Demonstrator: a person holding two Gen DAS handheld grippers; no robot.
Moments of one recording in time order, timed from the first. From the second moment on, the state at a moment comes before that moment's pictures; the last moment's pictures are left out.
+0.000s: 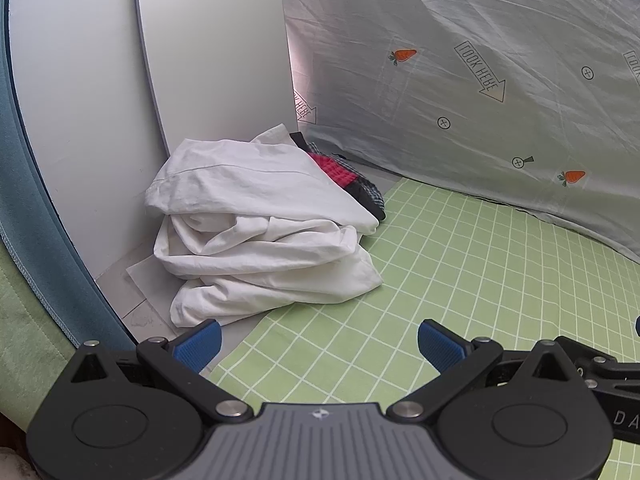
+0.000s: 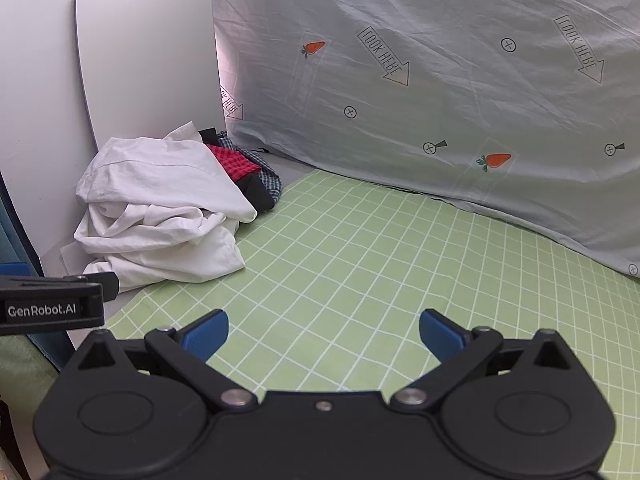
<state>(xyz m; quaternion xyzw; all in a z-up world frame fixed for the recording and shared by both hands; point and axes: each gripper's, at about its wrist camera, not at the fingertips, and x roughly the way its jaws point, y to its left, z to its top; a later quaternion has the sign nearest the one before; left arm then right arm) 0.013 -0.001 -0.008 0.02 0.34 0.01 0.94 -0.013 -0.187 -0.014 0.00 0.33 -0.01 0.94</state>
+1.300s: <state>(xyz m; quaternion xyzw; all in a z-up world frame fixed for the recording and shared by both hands) 0.035 0.002 -0.017 0.03 0.36 0.02 0.93 0.009 -0.191 -0.028 0.00 0.34 -0.02 0.94</state>
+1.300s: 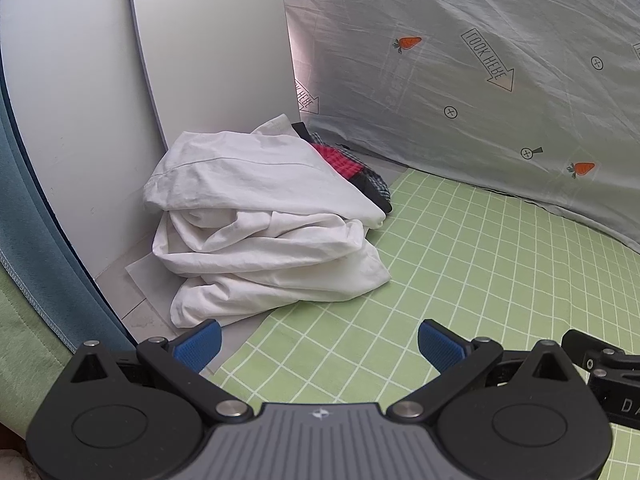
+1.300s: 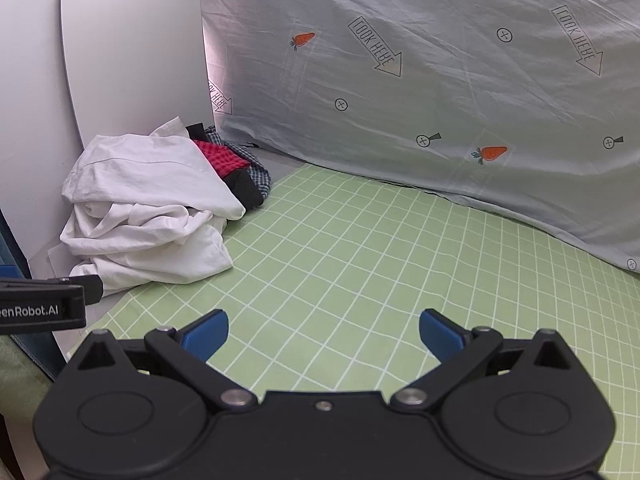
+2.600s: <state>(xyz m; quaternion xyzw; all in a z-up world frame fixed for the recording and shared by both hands) 0.265 0.117 -0.131 -0.16 0.47 0.15 0.86 0.288 -0.031 -0.176 -0.27 0.29 0.17 0.90</state>
